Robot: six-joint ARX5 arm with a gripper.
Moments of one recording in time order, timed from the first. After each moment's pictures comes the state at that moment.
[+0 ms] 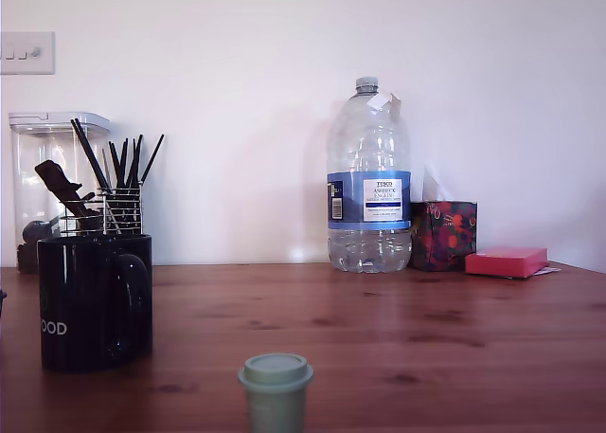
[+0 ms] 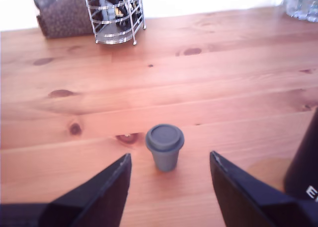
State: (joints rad) arm 0.17 1.23 0.05 0.88 0.28 0.06
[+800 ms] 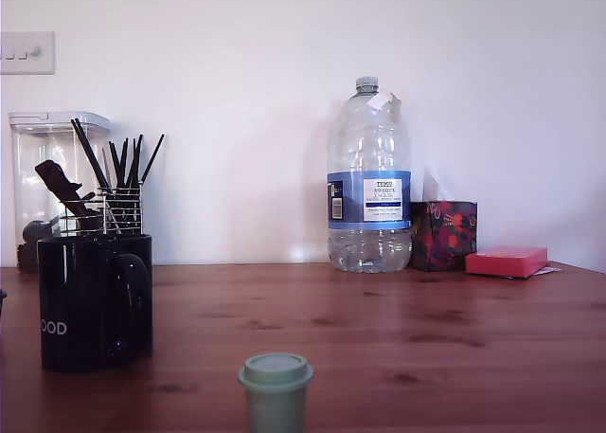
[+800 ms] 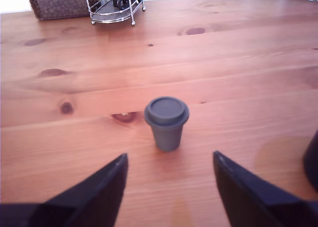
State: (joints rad) arm 0.17 1.64 0.03 1.29 0.27 0.07
